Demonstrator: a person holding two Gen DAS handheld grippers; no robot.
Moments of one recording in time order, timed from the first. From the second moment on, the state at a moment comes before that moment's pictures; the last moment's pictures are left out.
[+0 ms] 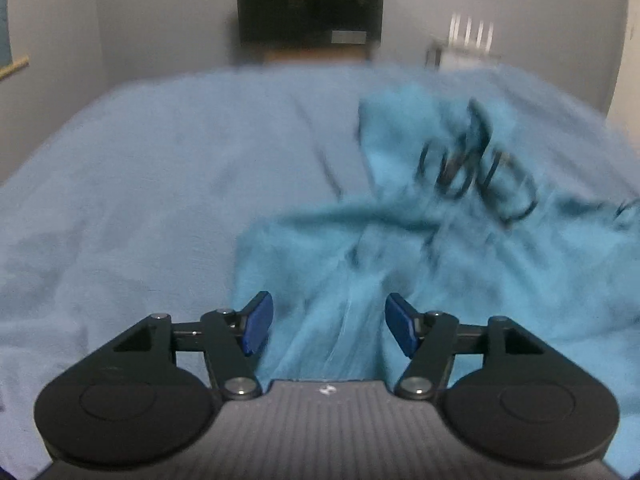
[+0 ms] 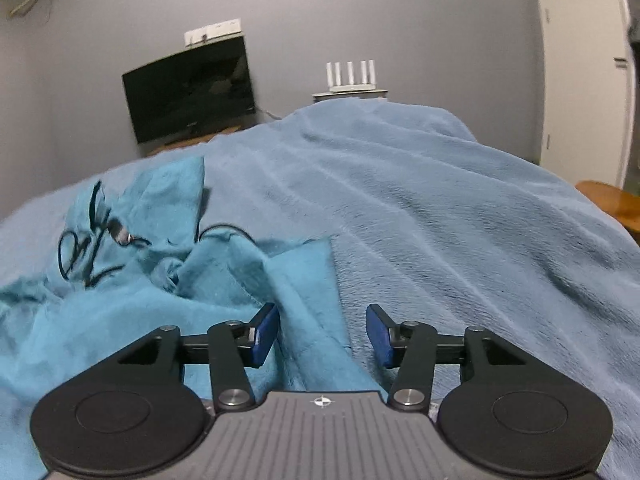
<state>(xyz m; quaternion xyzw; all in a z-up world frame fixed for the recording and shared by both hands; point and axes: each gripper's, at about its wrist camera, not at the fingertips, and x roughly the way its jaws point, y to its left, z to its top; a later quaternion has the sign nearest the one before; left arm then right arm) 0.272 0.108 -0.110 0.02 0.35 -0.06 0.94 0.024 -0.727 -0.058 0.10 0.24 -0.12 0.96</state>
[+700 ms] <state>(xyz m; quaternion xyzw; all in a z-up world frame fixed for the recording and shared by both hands) 0.165 0.091 -0.109 0.06 0.39 -0.11 0.91 -0.037 -0.752 -0.030 0.04 0.43 -0.03 0.90</state>
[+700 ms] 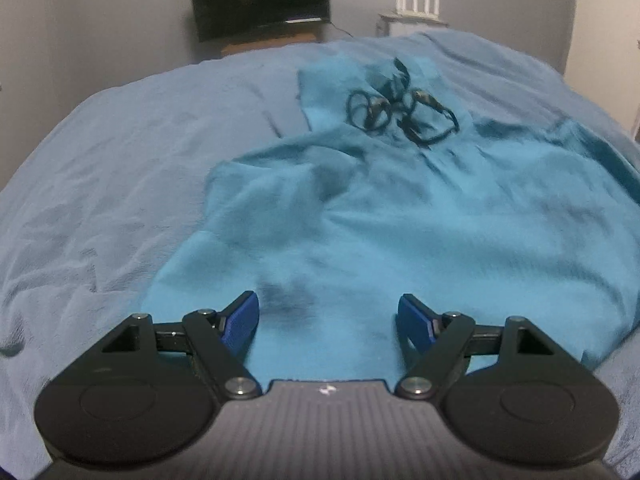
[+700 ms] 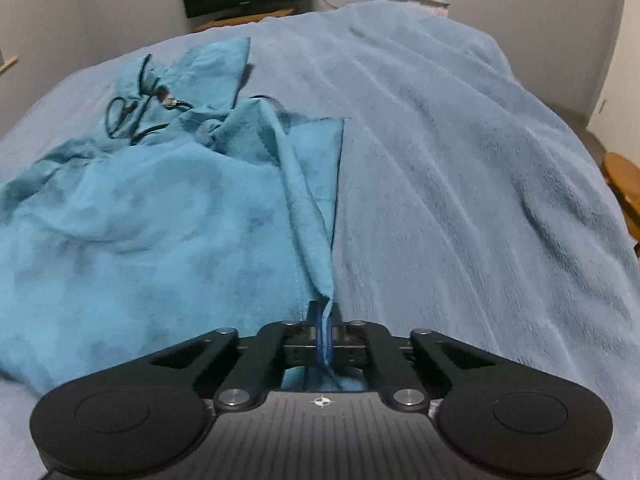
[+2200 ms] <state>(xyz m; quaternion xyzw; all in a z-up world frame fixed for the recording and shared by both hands) 0.276 0.040 -0.140 0.01 0.36 -0.09 0.93 0.058 -0.655 -0.027 -0.02 0.29 0.09 0.95</state>
